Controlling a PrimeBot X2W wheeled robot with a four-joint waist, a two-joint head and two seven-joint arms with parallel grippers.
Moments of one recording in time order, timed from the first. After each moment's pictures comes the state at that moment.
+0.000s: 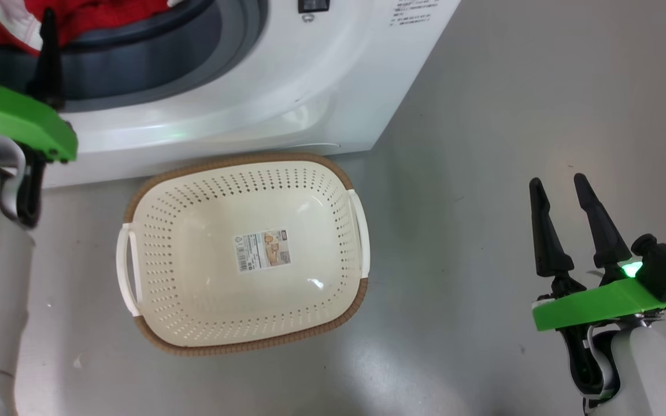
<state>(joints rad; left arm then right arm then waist) -1.06 0.26 -0.13 0.93 -0.32 -0.13 -0.25 -0.22 -0.04 -0.02 0.19 0.38 0.13 -0.26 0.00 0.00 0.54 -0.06</state>
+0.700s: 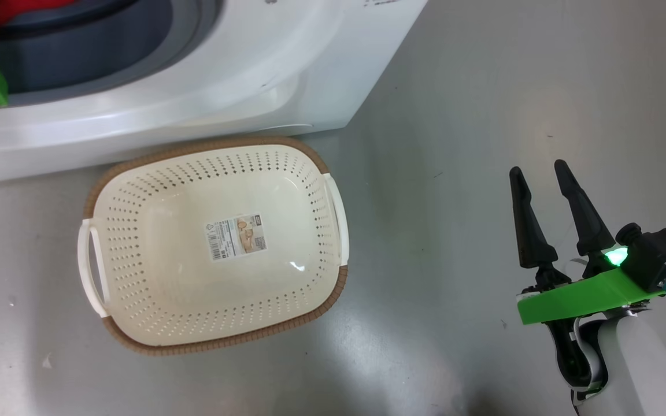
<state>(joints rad) -1.30 0.32 -0.16 1.20 -0.24 -0.04 -0.25 -0.26 -0.04 0.03 0.18 0.39 0.13 -0.26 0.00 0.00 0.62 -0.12</state>
